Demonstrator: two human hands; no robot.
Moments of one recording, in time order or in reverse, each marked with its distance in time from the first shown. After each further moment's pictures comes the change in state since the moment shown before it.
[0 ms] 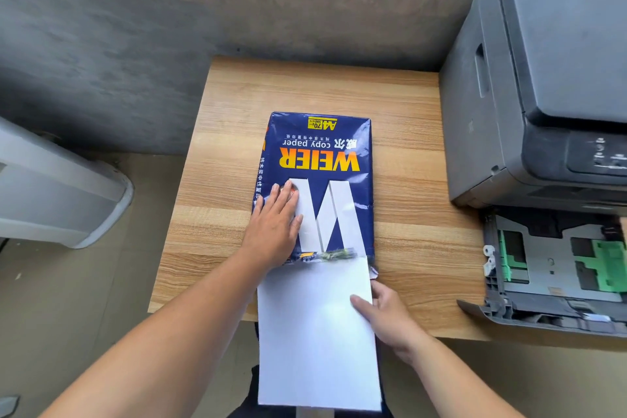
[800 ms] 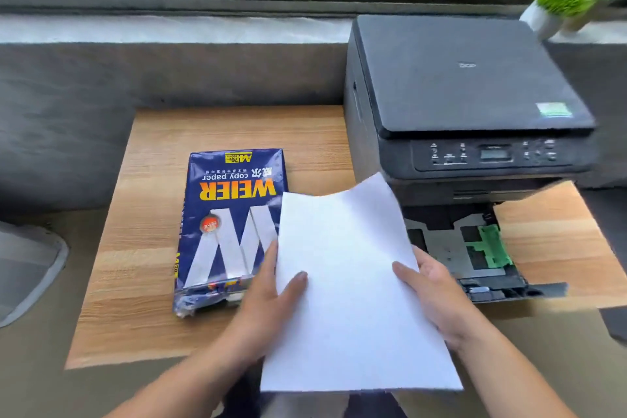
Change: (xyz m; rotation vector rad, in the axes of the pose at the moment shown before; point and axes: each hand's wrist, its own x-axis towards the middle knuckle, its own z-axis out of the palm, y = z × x) left_hand -0.111 0.192 -0.063 -1.195 -0.089 -0.081; right_hand -0.120 -0.062 -0.150 0.184 0.177 -0.276
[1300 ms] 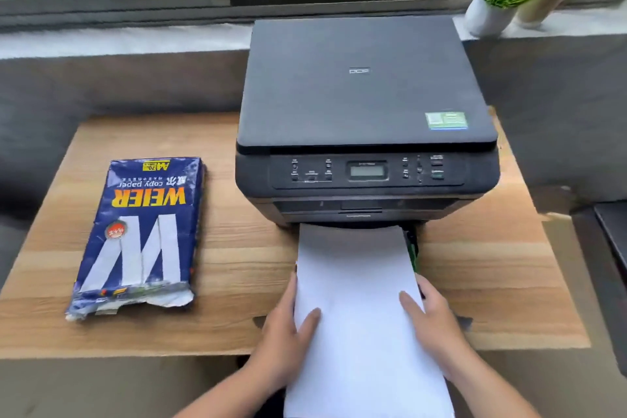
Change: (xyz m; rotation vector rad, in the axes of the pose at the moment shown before) left_hand 0.052 -0.044 0.253 0.399 0.085 -0.118; right_hand 0.071 0.034 -0.259 -0.351 0.126 -0.060
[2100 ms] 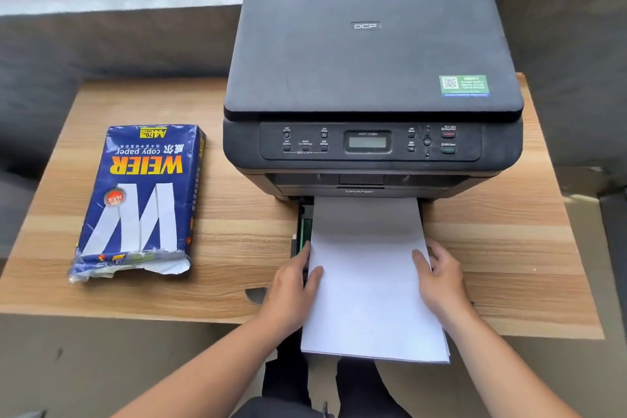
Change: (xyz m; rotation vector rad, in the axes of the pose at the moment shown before) left_hand 0.042 -0.003 0.036 0.259 0.075 -0.049; right_hand 0.063 0.027 -0.015 0.028 0.101 -0.074
